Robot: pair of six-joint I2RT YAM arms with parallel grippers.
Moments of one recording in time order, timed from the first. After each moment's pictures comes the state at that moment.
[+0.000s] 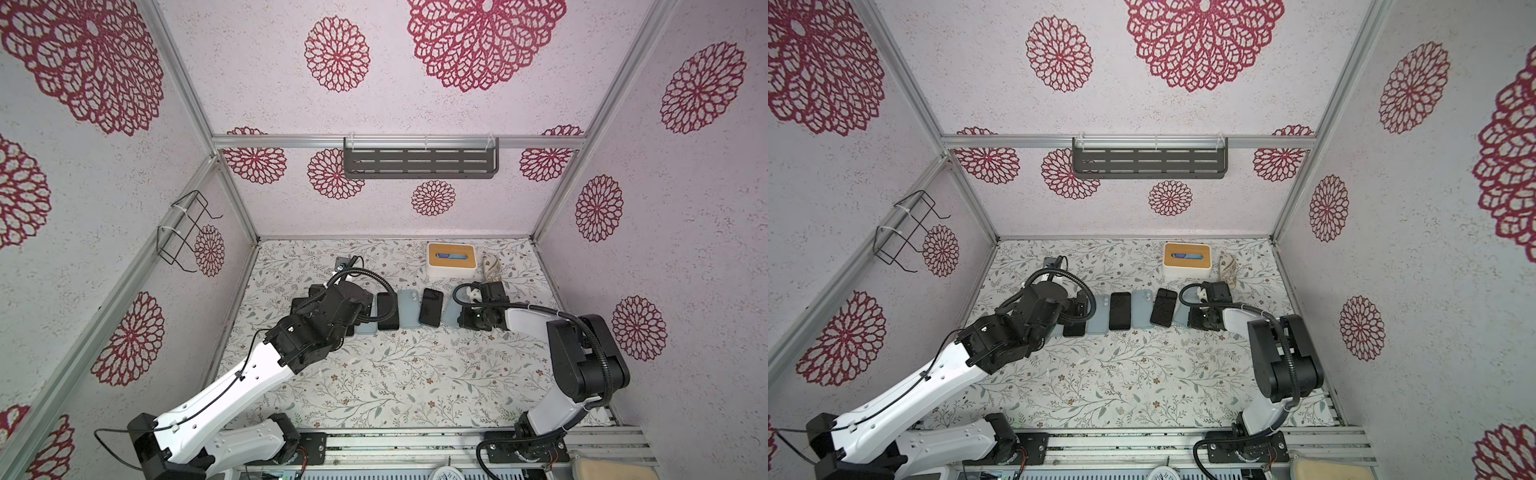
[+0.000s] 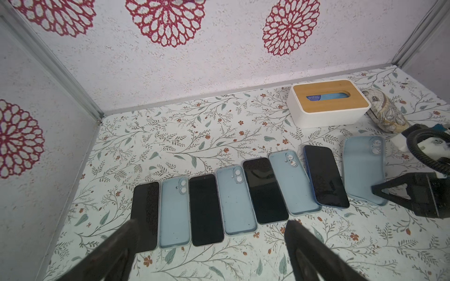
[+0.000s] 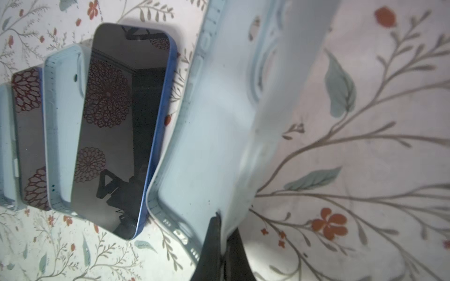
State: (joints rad) left arm -0.83 1.10 1.16 -0.71 -0.69 -0.34; right arm 0.22 1.68 0.86 -0.22 -0.24 0.28
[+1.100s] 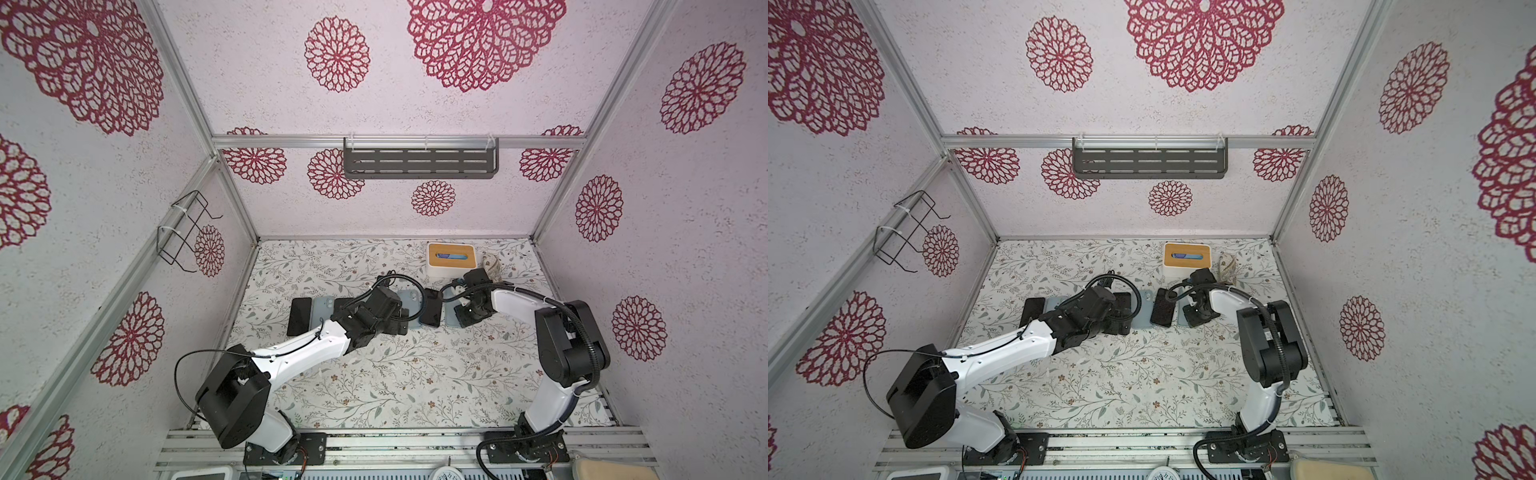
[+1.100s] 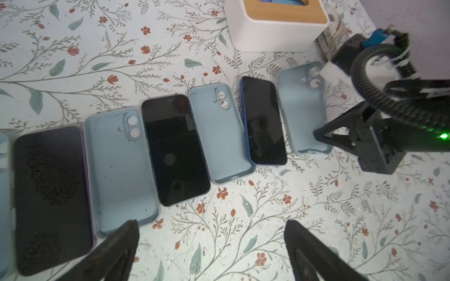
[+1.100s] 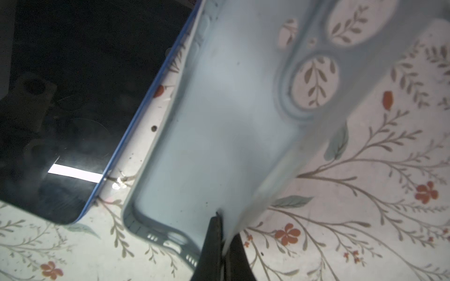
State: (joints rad) left arm -0.80 1.51 1.02 -0.29 -0.22 -0.52; right arm 0.30 1.81 1.12 -0.58 -0.03 -0.12
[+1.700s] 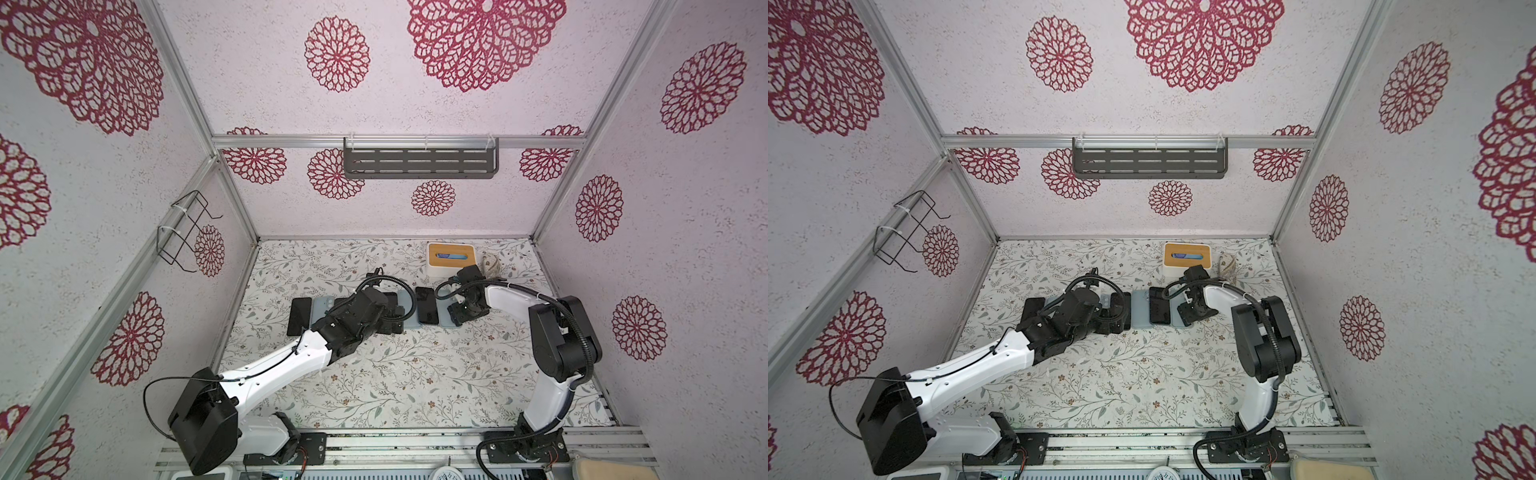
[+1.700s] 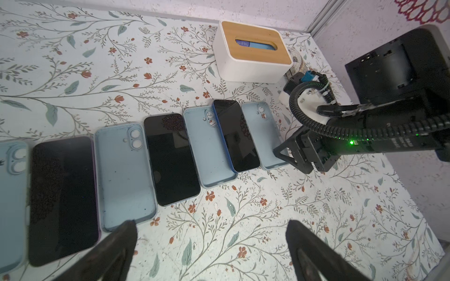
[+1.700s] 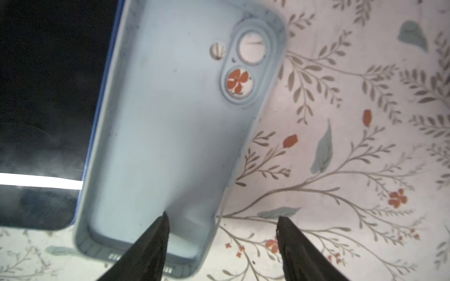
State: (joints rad) left arm -0.79 1.31 0.95 -0.30 -0.23 -0.54; right arm 0.32 1.83 1.18 -0.61 0.08 -0.08
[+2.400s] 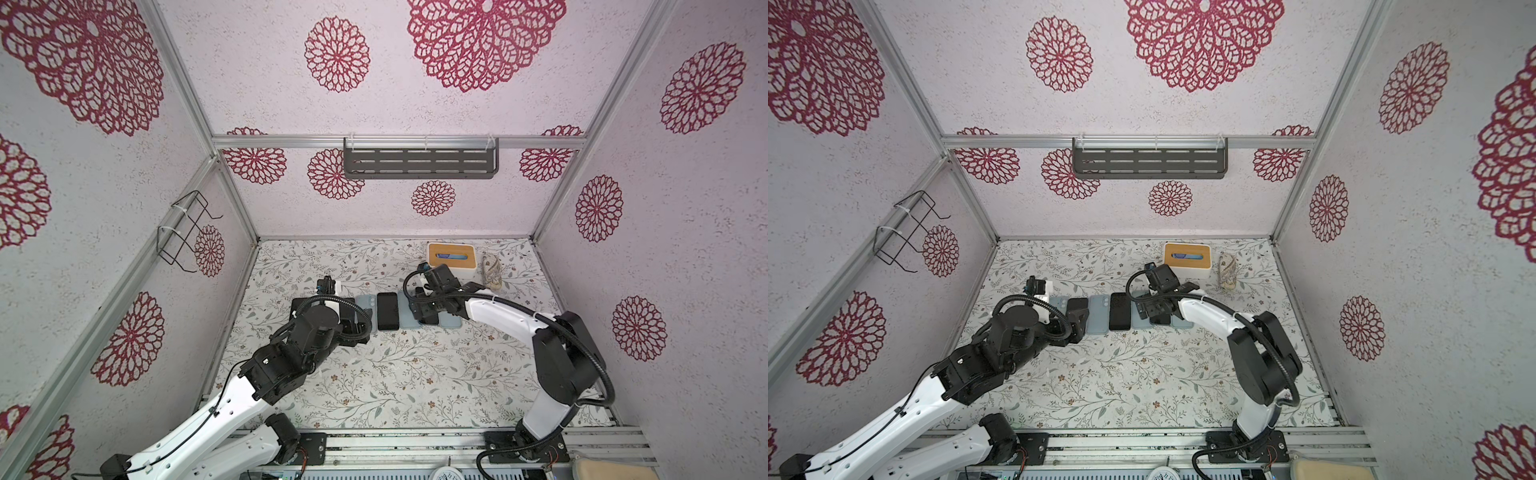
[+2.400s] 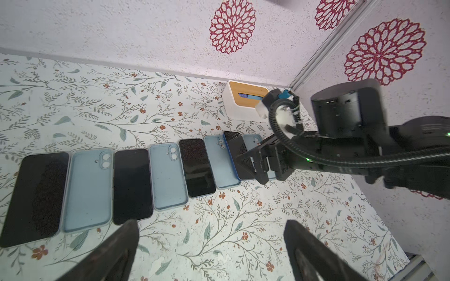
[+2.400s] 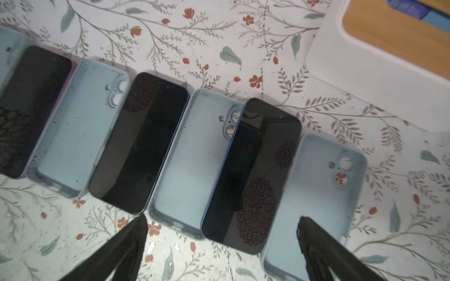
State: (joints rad) left arm -0.79 0.84 0.89 -0.55 -0.34 -0.54; right arm 0.62 1.77 1.23 -0.42 0.10 0.18
